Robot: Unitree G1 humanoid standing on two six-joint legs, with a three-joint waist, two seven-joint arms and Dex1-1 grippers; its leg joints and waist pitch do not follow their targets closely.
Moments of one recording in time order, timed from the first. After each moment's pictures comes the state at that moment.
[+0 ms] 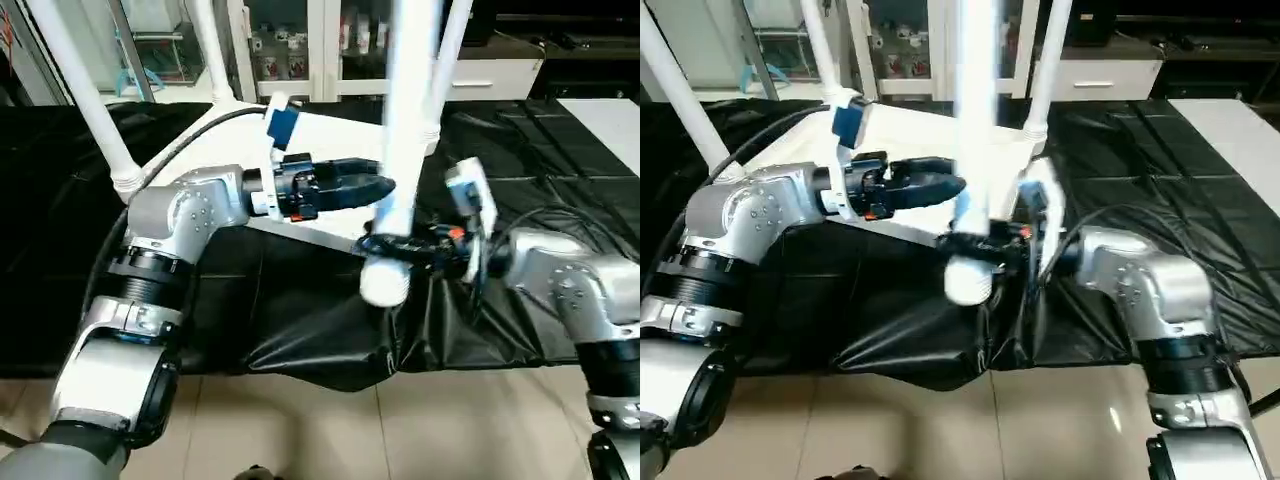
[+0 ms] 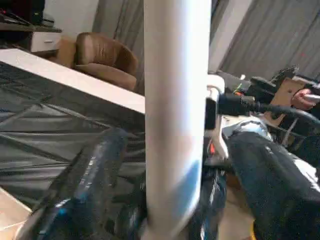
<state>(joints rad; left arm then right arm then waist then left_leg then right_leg) -0.92 0.29 -0.05 0.48 -0.58 0.67 -1.20 -0.55 -0.47 0.00 0.08 0.63 0.79 1.01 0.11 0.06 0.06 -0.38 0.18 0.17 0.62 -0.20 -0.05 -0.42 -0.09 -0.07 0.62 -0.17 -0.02</state>
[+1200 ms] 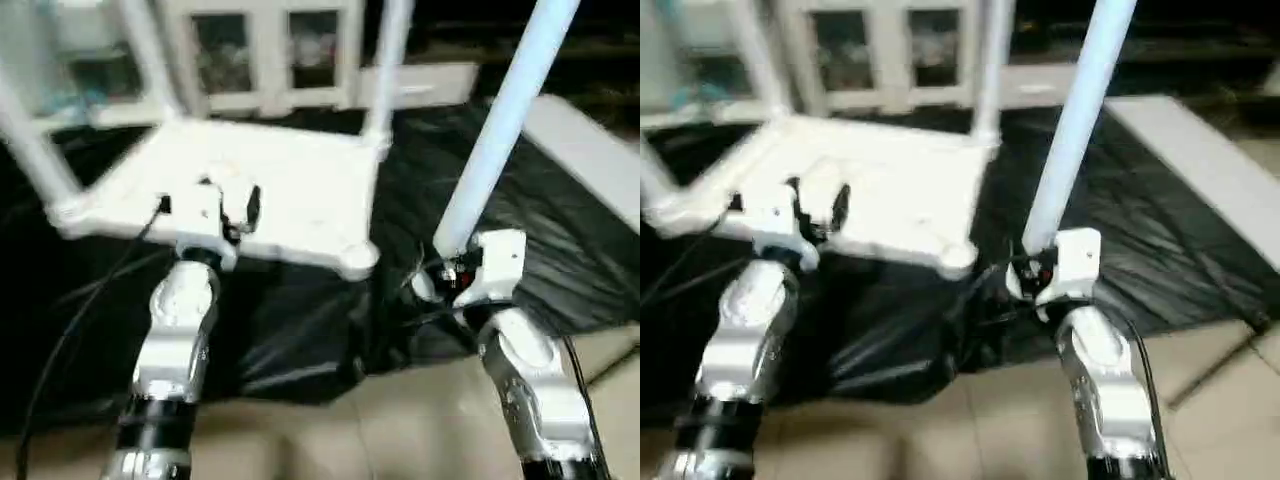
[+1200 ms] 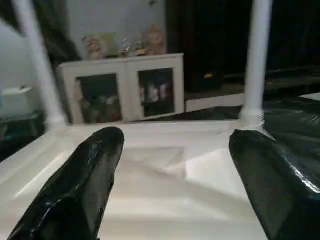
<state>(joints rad) -0.38 0.09 0.09 0.19 0.00 -0.01 -0.10 -0.15 -0.13 -0.06 -0.01 0.20 0.21 0.24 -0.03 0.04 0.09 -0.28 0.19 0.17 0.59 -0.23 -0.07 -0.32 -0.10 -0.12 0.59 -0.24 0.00</state>
